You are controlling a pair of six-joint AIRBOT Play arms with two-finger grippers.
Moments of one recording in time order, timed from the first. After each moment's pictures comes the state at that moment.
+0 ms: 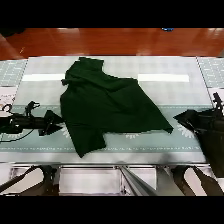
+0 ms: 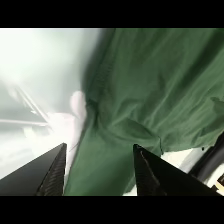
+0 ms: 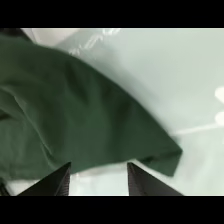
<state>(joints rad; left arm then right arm) 0.42 -1.20 0.50 0.74 -1.16 -1.32 -0.55 -0.82 0.51 -0.87 1.21 1.28</state>
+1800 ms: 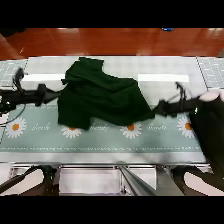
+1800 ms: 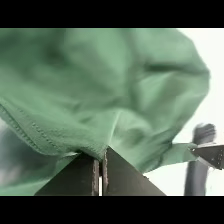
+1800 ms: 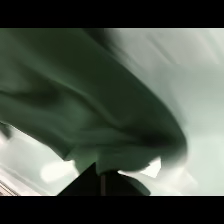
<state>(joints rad) 0.36 -1.19 0.84 0.49 -1.16 -1.09 -0.12 -1.23 0.80 -0.71 1.15 1.25</state>
